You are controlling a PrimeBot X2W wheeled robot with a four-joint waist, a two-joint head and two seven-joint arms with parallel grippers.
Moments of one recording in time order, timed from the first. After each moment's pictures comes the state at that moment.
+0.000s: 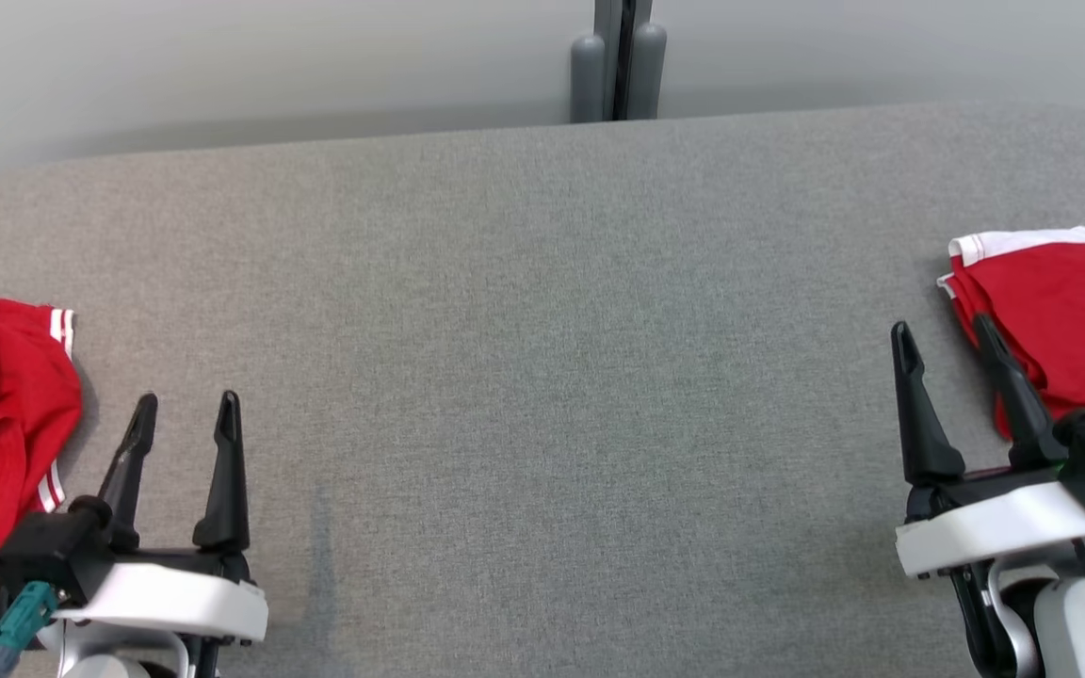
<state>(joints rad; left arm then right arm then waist) -0.06 0.33 -0.22 0.03 -0.50 0.16 -0.24 -0.16 -0.05 0.01 0.04 0.18 0.13 -0.13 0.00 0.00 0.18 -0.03</state>
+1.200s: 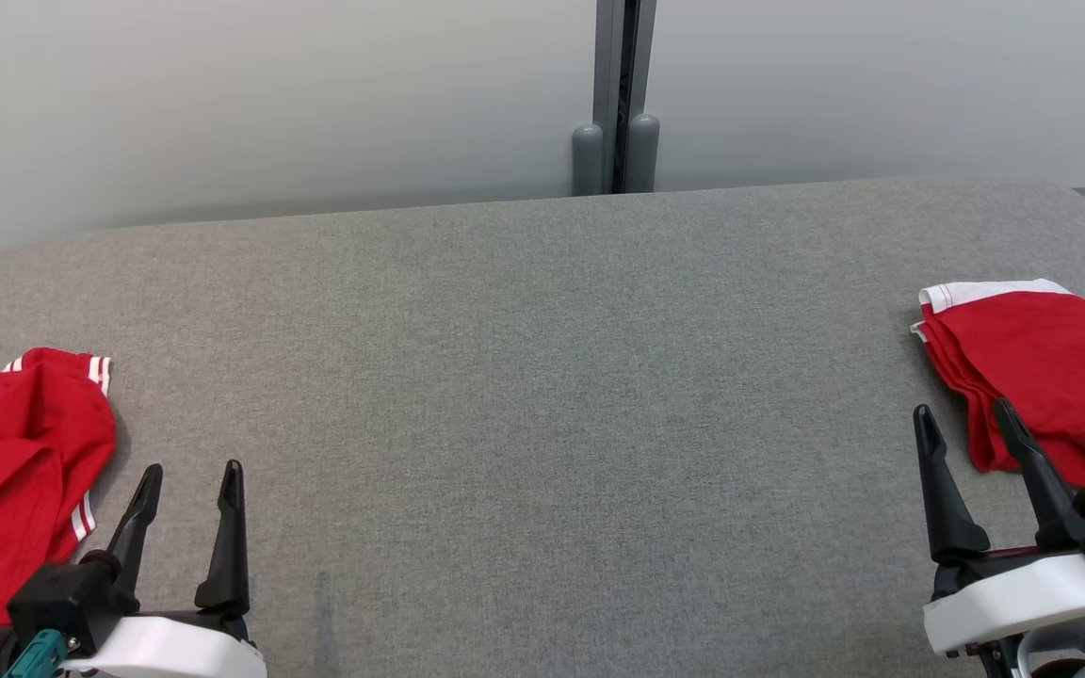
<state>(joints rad) 0.06 0.36 -0.23 -0.01 -0.51 0.21 -0.19 0.01 -0.05 -0.04 -0.07 0.18 0.13 -0.04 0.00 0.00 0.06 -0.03</state>
